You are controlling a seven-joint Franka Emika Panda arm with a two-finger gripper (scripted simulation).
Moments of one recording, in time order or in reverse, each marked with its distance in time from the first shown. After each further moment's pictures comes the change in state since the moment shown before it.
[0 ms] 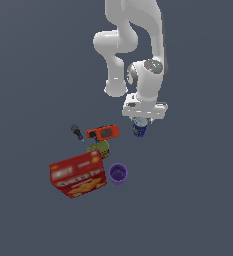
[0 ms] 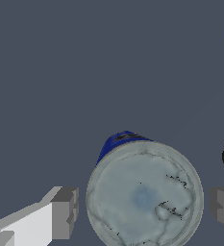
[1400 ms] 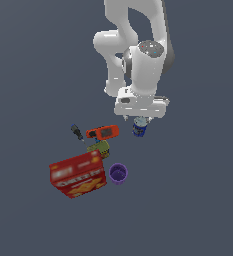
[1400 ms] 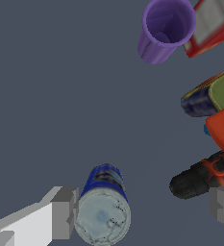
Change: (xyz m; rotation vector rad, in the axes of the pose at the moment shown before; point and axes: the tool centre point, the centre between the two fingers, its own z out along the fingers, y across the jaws) arm 0.071 0.028 -0.079 -0.004 0.008 -0.043
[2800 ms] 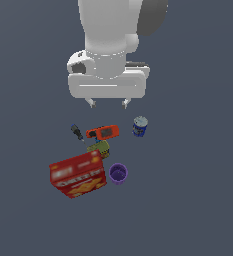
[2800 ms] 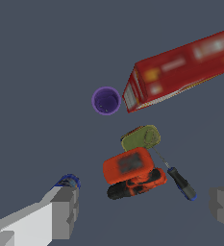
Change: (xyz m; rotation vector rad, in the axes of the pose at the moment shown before) arm 0.090 0.109 -0.152 -0.002 0.015 -0.087
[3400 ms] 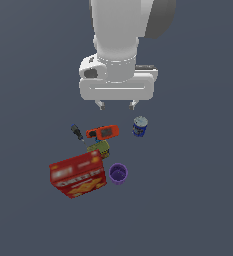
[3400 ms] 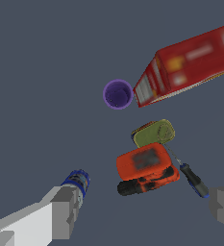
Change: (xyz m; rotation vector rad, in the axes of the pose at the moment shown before) arm -0.007 -0.026 0.011 0.018 -0.028 -0.004
